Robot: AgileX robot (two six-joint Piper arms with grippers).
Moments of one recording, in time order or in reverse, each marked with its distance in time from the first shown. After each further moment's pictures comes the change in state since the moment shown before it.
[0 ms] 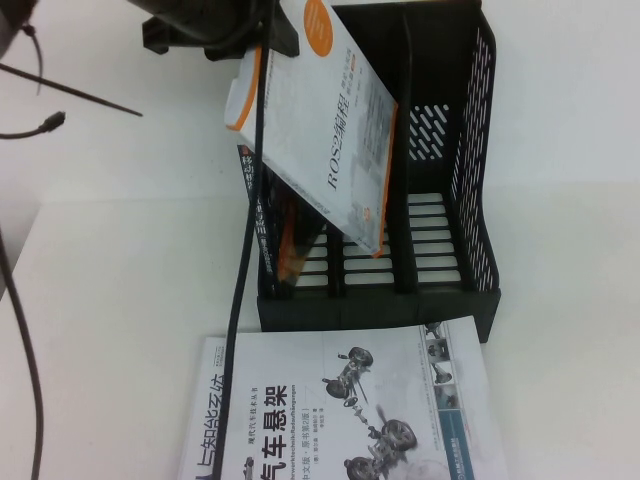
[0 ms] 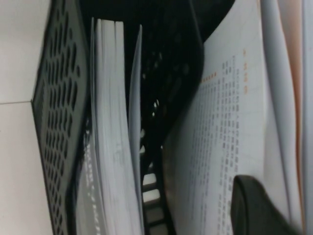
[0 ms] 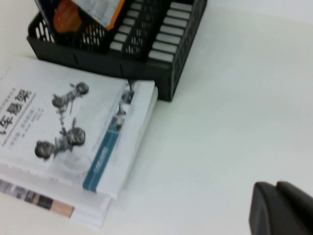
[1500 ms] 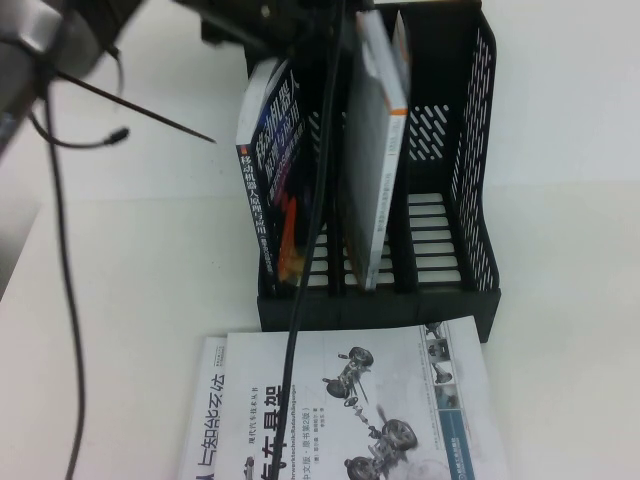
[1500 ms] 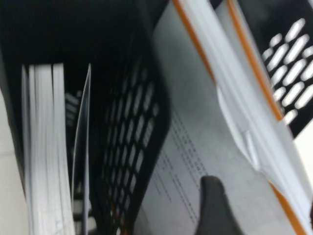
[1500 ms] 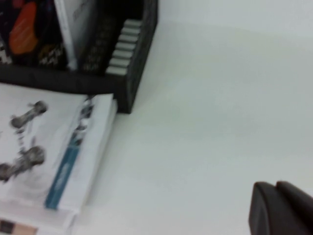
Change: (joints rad) right arm 0.000 -0.109 0.000 -0.133 0.045 0.100; left arm -0.100 0.083 -0.051 0.096 -0.126 0.028
